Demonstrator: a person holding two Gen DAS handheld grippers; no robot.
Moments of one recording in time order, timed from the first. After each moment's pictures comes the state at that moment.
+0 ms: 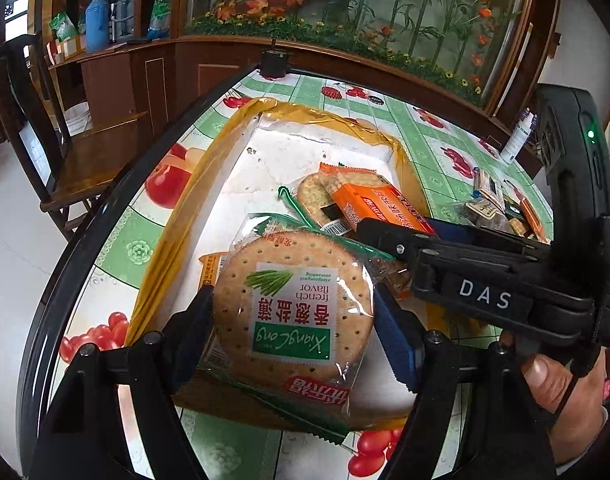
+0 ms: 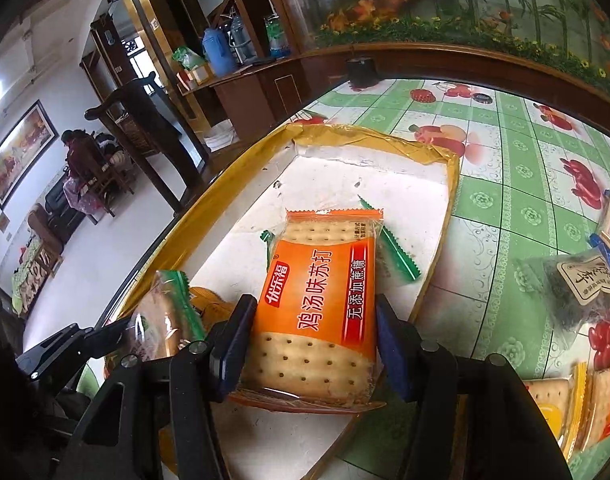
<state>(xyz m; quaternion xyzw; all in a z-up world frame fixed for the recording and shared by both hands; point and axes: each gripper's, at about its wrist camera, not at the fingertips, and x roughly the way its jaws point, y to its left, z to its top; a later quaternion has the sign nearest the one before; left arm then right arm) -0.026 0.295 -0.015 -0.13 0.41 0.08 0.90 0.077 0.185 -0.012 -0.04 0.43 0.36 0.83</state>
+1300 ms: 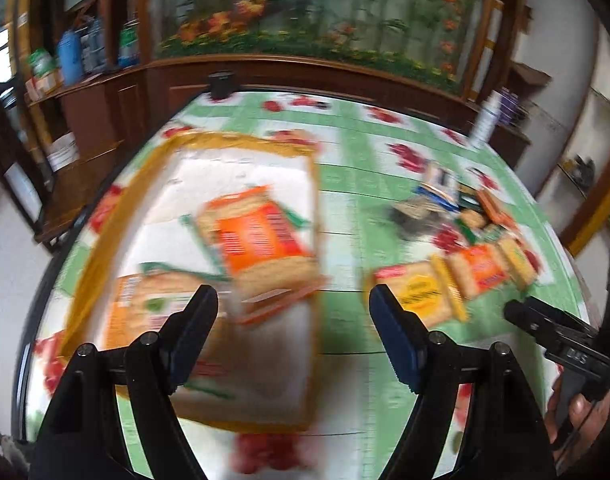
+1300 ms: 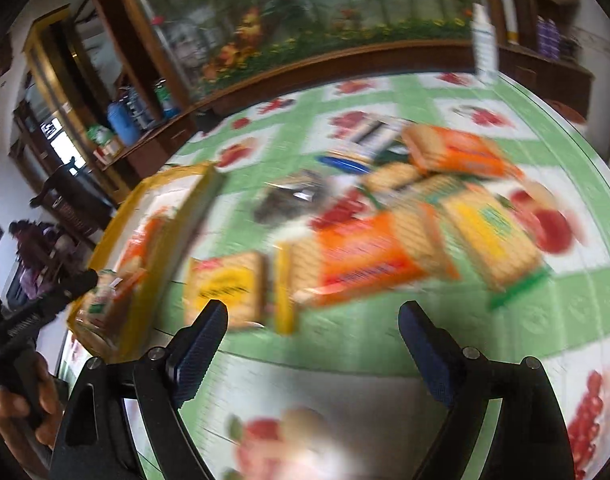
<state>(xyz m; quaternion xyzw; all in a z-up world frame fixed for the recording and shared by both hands) -0.007 0.199 0.021 -0.08 0.40 0.05 0.91 0.044 -0.068 -0.006 0.07 0.43 0.19 0.88</state>
